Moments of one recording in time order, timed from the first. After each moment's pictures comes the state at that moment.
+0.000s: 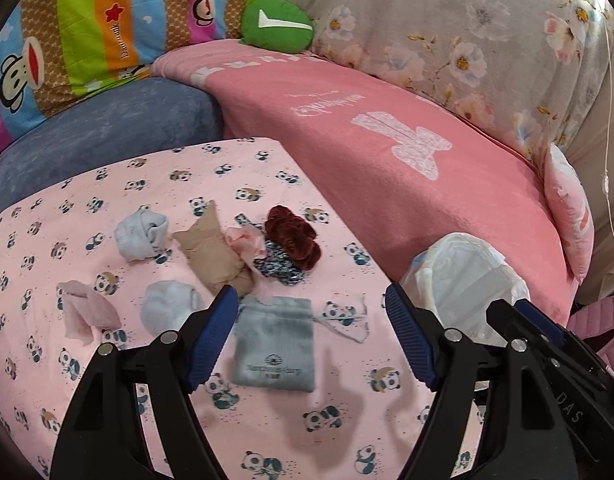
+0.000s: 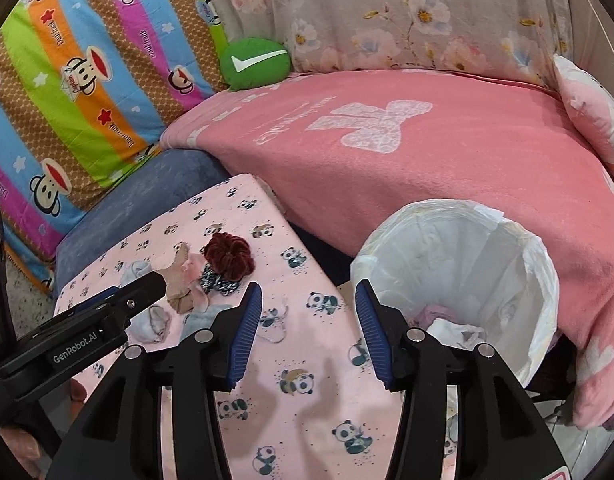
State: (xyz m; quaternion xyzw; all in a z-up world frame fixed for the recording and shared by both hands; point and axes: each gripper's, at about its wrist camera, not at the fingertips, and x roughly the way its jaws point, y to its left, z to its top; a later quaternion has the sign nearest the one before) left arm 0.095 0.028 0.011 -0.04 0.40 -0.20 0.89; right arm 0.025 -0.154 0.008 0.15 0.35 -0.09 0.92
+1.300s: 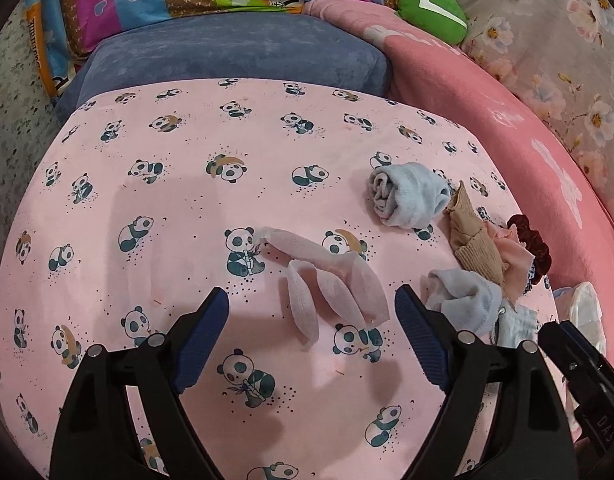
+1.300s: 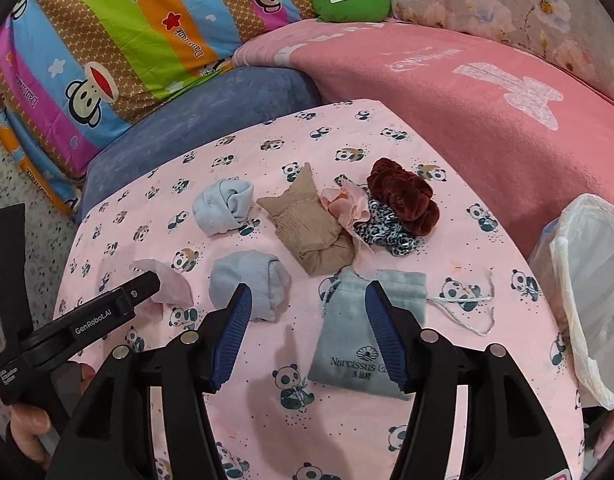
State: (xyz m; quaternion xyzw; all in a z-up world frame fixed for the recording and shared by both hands) left arm 0.147 0.205 -0.067 -0.12 0.48 -0.04 0.87; right arm 0.122 0.012 -0.053 0.09 0.44 0.02 0.89
